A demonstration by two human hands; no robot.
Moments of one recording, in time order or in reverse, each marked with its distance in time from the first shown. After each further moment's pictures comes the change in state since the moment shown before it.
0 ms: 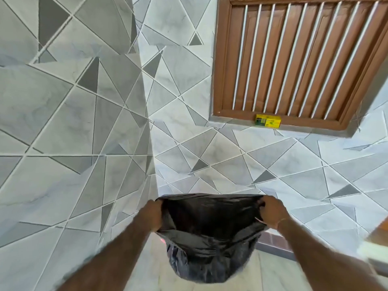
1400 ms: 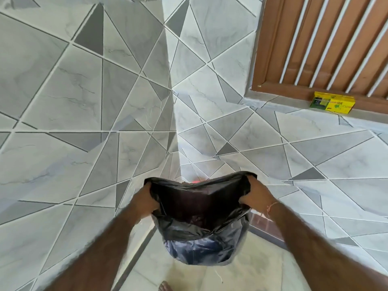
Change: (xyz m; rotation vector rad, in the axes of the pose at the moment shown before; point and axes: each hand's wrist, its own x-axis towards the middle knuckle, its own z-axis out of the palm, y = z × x) left_hand 0.075 -0.037 0.012 -0.448 0.038 -0.386; right_hand 0.102 -0.111 0.043 0.211 -0.326 -0.205
